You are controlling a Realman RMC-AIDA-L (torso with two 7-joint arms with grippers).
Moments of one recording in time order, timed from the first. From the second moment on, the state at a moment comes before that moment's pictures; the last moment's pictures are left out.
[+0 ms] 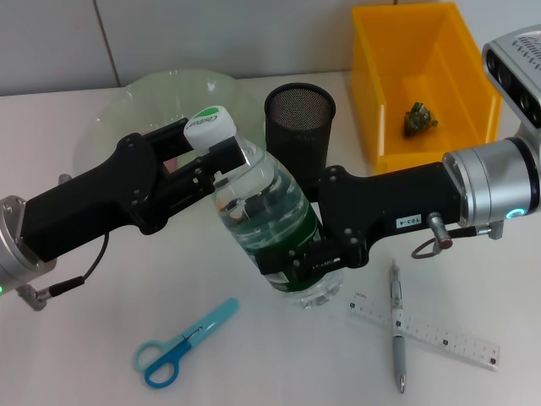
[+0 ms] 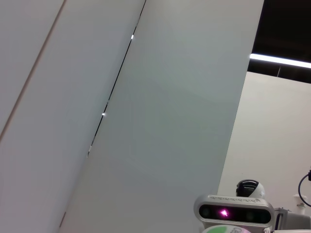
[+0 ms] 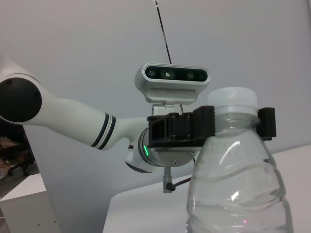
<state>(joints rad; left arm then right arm) -0.54 -2.06 0.99 0.35 1.32 1.82 -1.21 0.66 2.08 -0.90 -0.65 -1.85 -1.76 1.40</state>
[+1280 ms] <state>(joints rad) -0.54 -2.06 0.99 0.35 1.32 1.81 -1.21 0.67 2.08 -0.90 -0.66 -1.84 -1.75 1.41</state>
